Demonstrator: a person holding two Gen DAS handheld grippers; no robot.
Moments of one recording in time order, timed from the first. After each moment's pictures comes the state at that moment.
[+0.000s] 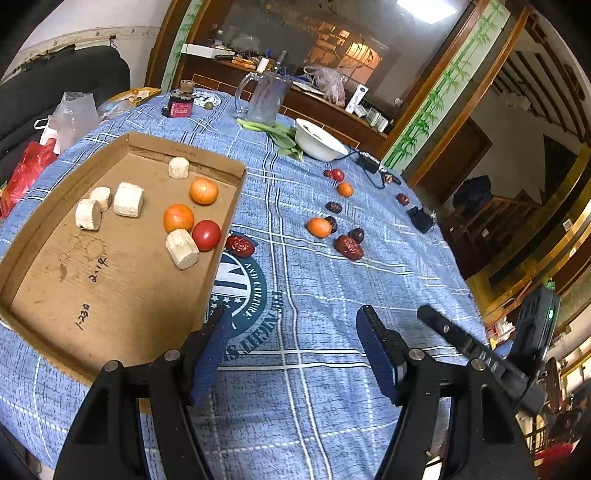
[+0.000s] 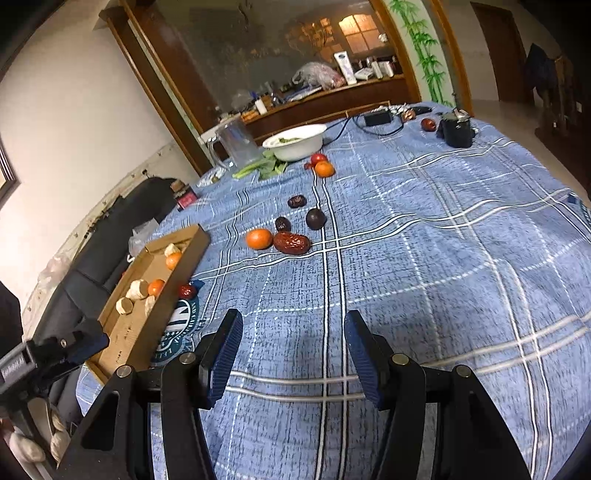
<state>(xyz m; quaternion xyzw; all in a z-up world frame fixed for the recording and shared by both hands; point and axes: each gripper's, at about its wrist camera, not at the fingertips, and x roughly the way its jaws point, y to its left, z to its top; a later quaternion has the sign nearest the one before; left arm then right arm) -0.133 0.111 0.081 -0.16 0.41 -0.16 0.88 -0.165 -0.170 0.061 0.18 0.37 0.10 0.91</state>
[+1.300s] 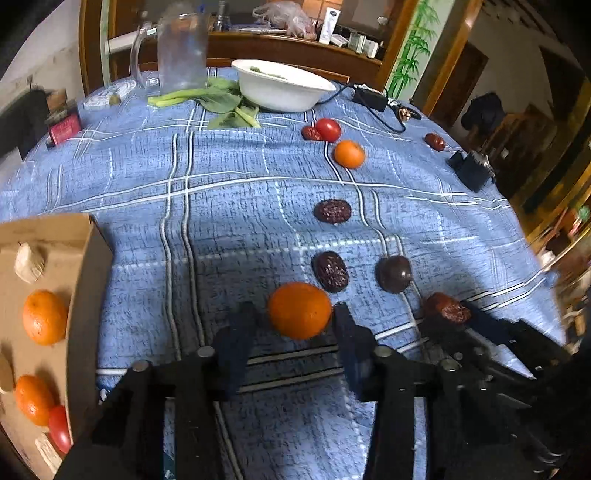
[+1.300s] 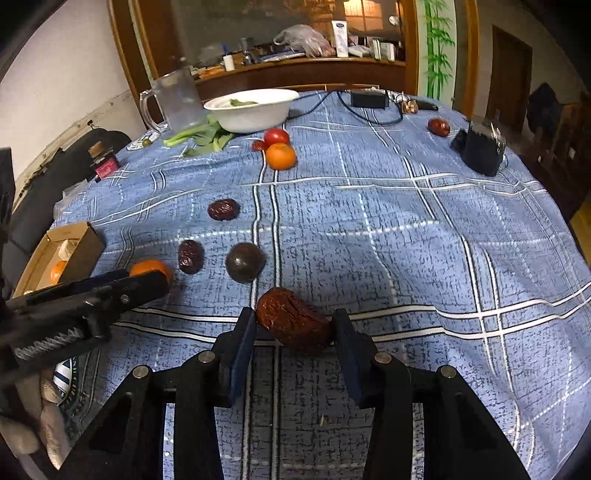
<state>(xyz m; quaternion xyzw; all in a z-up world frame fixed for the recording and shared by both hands) 0.052 -0.016 0.016 -0.01 0.47 -0.17 0.86 -0.031 -0.173 0.022 0.07 0.44 0.02 0.90</state>
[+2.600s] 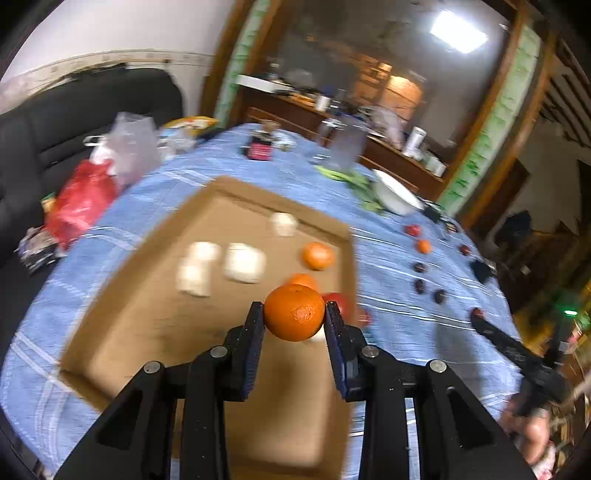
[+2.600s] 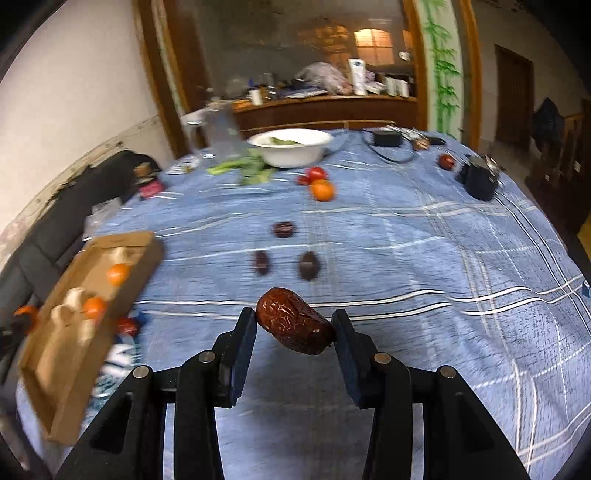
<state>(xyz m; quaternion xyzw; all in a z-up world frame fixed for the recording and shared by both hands) -0.100 0.212 0.075 -0.17 0.36 -0.04 0.92 -0.094 -0.124 0.071 0.08 0.37 0.07 0.92</state>
